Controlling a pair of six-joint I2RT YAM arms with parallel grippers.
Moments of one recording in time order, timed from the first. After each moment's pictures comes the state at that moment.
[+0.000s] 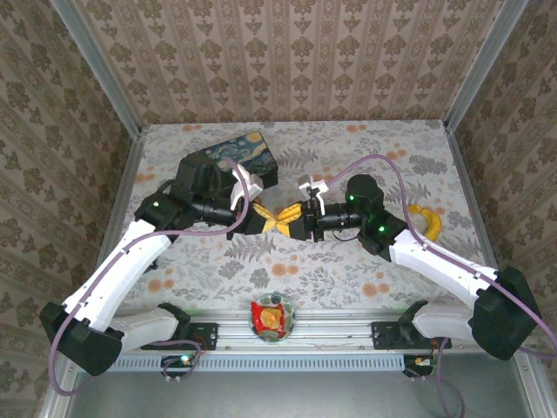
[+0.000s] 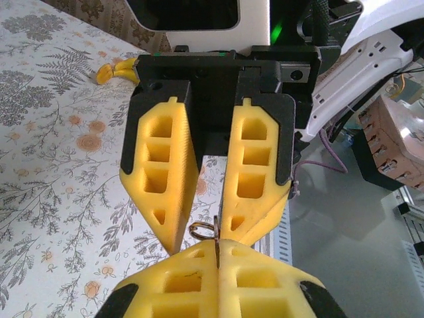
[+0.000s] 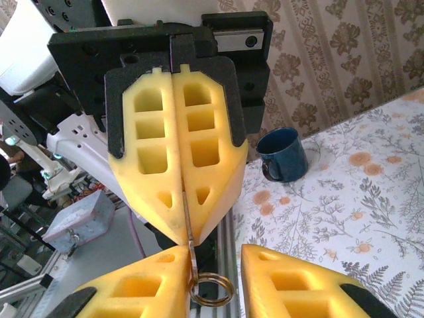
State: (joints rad) left arm -0.58 1.13 1.17 -0.72 0.99 0.16; right arm 0.63 1.22 0.81 0.31 -0.90 0.35
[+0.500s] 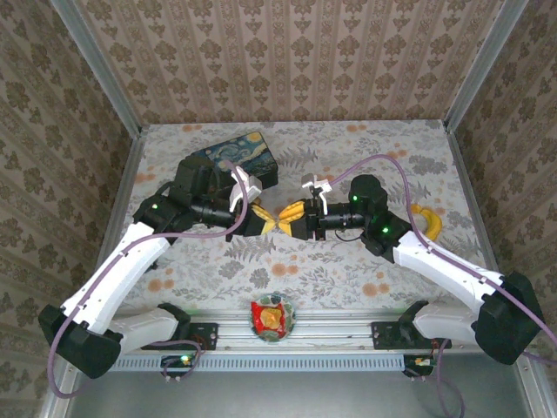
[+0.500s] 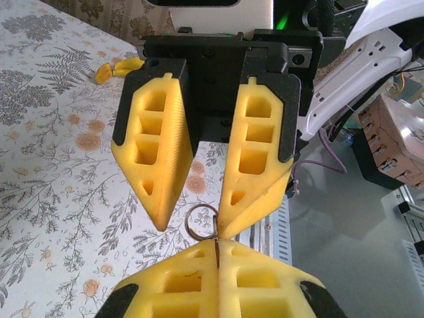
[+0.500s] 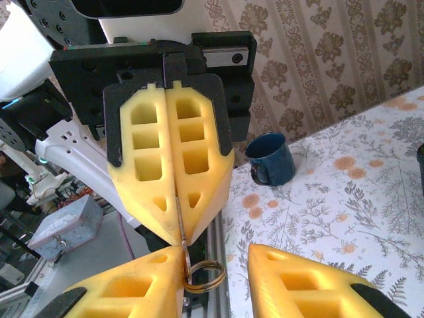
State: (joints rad) left arm -0.58 1.12 1.15 -0.71 0.99 0.16; right arm 0.62 1.19 0.81 0.27 -0.86 0.34
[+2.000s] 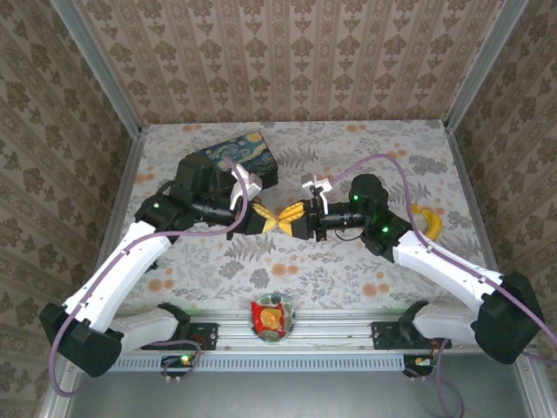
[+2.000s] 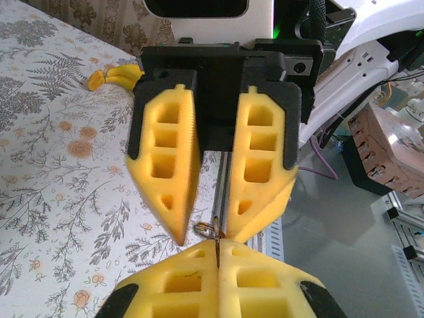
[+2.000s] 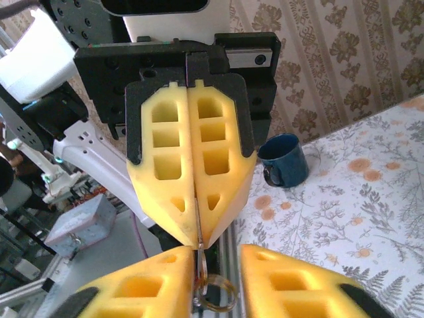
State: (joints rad) left arm -0.57 1.13 1.15 -0.67 1.03 0.12; right arm 0.62 1.19 0.82 0.29 -0.90 0.36
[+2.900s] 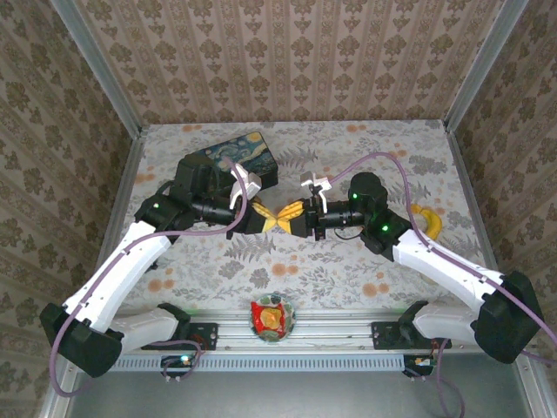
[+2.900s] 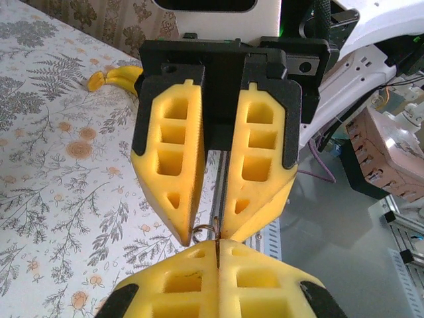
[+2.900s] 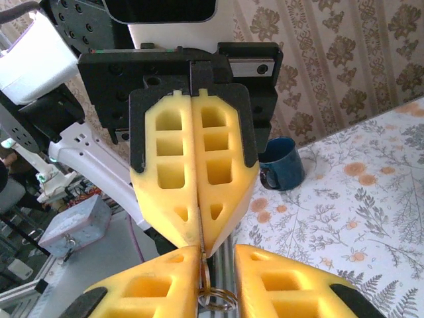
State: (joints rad) left arm -0.57 1.13 1.14 -0.66 1.04 0.10; right arm 0.63 1.20 0.84 0.27 -0.89 0.35
